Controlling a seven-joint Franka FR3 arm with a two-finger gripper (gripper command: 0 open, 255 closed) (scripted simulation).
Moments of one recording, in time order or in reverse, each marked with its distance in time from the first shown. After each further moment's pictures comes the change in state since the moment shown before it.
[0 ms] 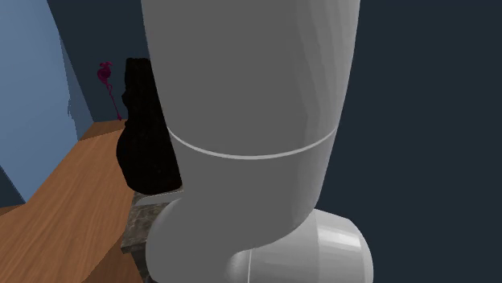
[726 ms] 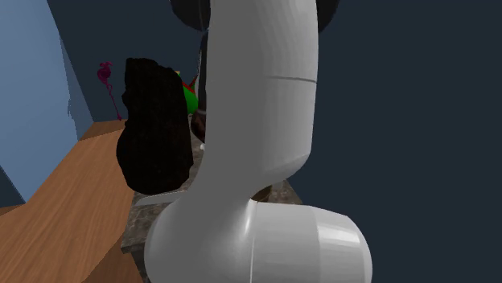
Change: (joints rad) arm 0.047 0.451 0.006 0.281 -0.174 0.175 0.199
